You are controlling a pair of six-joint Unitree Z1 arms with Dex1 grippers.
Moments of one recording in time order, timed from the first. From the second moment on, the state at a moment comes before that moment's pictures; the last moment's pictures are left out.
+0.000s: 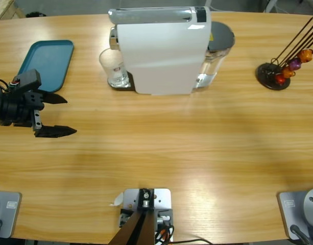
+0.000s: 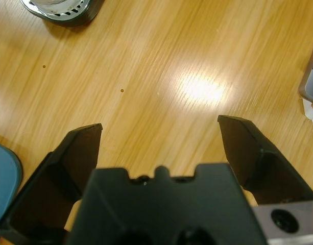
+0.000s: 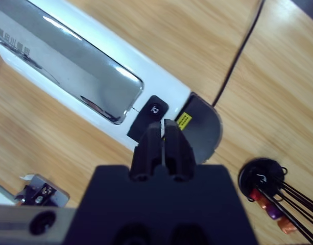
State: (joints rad) arm 0 -0.47 1.42 -0.68 0.31 -0.39 0.51; arm 1 0.58 1.97 -2.21 1.35 0.08 -0.03
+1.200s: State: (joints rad) arm 0 -0.47 1.44 -0.68 0.31 -0.39 0.51; arm 1 0.58 2.01 -2.20 1.34 0.10 -0.05
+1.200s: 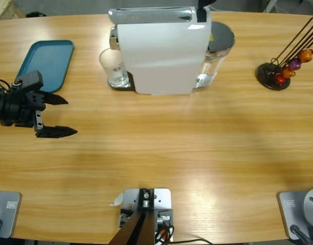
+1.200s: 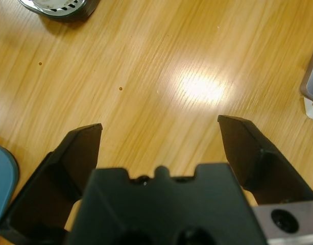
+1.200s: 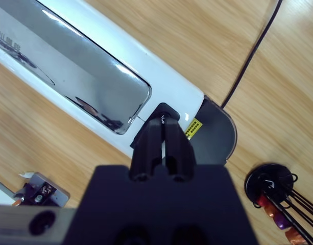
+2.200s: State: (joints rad) arm 0 -0.47 1.27 -0.69 0.36 -0.52 0.42; arm 1 0.64 1.24 -0.93 0.58 0.09 -0.04
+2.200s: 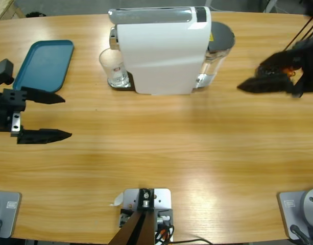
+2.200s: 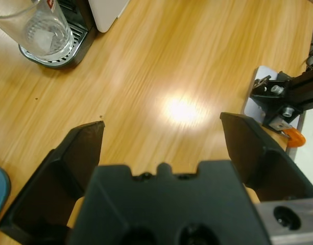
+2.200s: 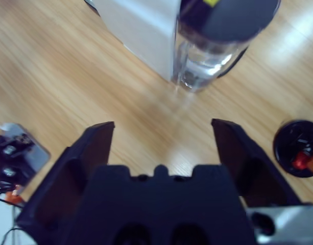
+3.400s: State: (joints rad) arm 0 -0.50 1.06 -0.58 0.36 -0.41 0.26; arm 1 0.65 1.14 -0.58 0.22 0.02 -0.08
